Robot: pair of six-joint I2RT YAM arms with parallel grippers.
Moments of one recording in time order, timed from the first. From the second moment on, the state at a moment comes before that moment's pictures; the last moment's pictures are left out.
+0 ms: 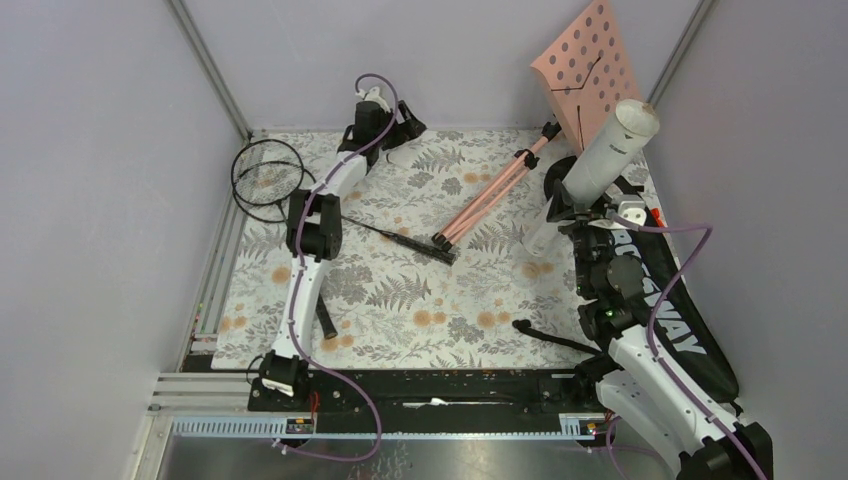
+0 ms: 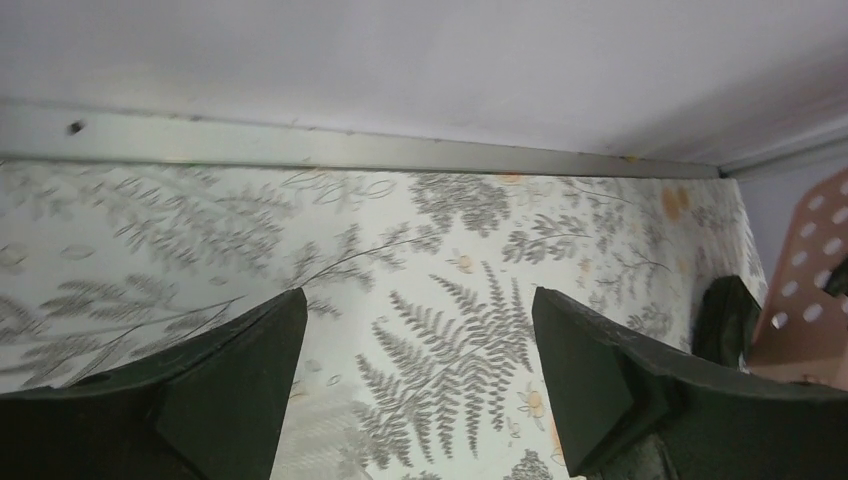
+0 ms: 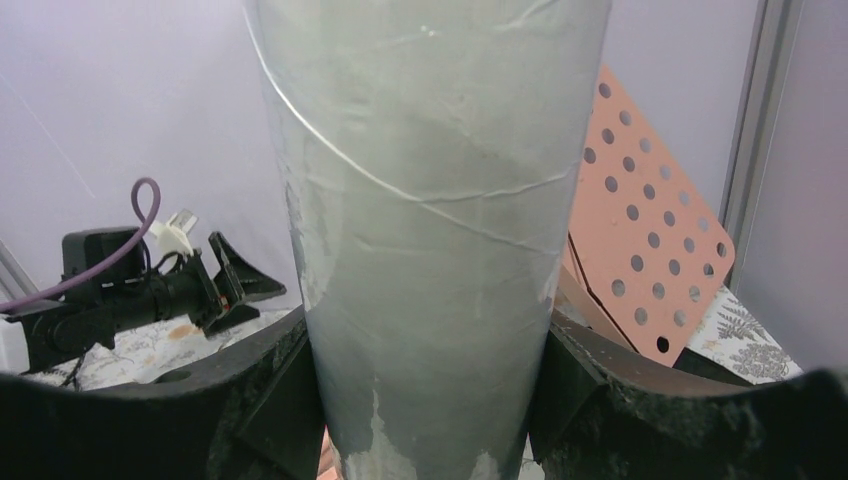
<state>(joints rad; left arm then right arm) -0.23 2.70 2.37 0.03 0.30 -0.60 0.39 0.73 0.43 0.69 0.35 0.03</state>
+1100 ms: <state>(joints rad) -0.30 2.10 1.50 -0.10 0.40 -0.35 0.39 0.73 0.44 0.64 0.20 0.08</state>
